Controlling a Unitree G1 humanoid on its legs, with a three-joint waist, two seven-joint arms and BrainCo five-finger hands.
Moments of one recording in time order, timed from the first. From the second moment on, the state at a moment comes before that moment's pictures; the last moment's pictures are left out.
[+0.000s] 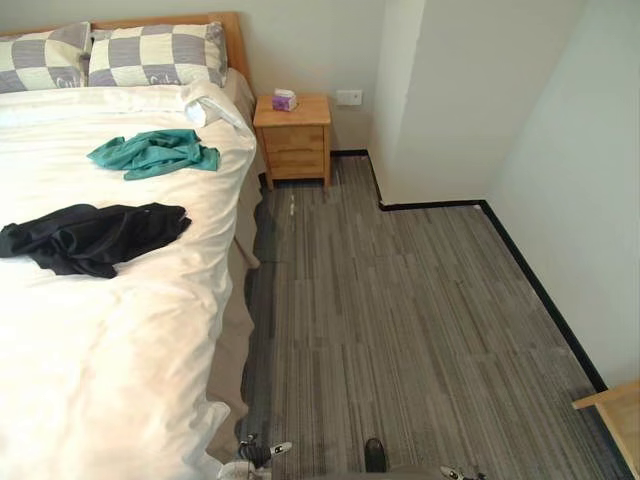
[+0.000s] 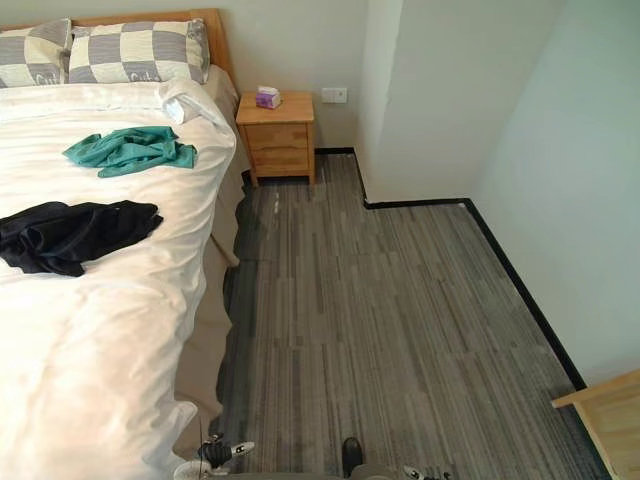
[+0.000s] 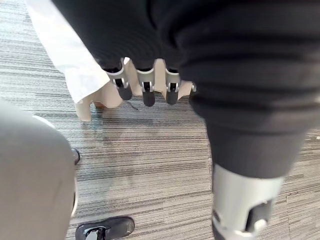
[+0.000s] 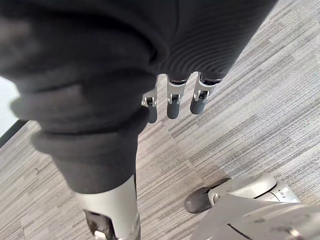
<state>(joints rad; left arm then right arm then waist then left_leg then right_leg) 0.03 0.02 0.15 1.14 0.11 -0.02 0.09 0.12 -0.05 -0.43 1.11 0.07 -0.01 -0.13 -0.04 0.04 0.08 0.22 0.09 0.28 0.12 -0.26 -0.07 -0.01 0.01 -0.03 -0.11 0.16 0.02</state>
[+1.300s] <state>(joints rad) 0.04 0.04 0.22 0.95 0.10 0.02 0.11 0.03 -0.04 -0.37 1.04 -0.05 0.04 -0.11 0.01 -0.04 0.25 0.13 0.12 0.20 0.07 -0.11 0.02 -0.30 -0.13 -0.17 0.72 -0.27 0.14</state>
